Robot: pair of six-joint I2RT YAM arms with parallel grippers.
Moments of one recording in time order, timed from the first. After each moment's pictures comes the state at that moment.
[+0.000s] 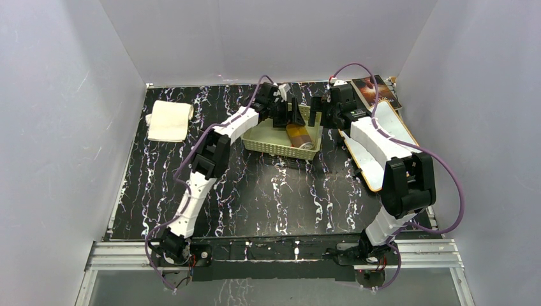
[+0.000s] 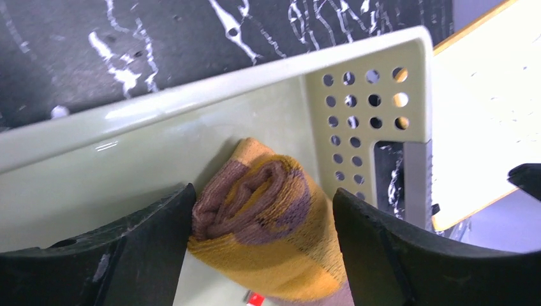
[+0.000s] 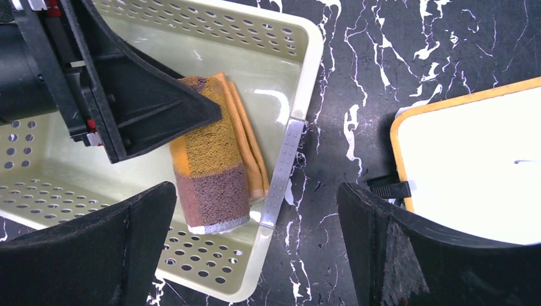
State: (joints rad) left arm -0.53 2.56 2.19 -0.37 0.49 -0.53; right arm 0.24 1.66 1.30 -0.35 0.02 0.26
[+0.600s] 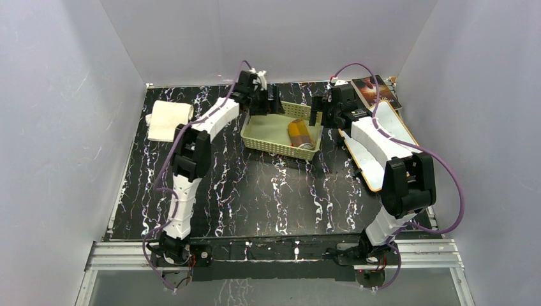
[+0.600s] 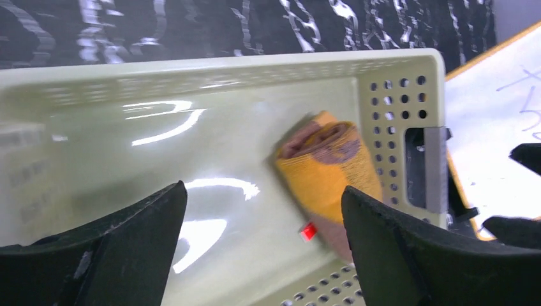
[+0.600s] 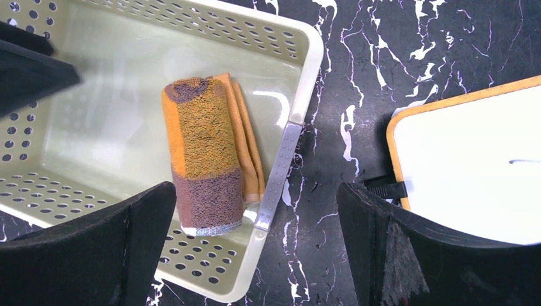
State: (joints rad) left arm -0.45 2.37 2.06 -0.42 0.37 -0.39; right arm 0.23 1.66 1.30 -0.35 0.02 0.26
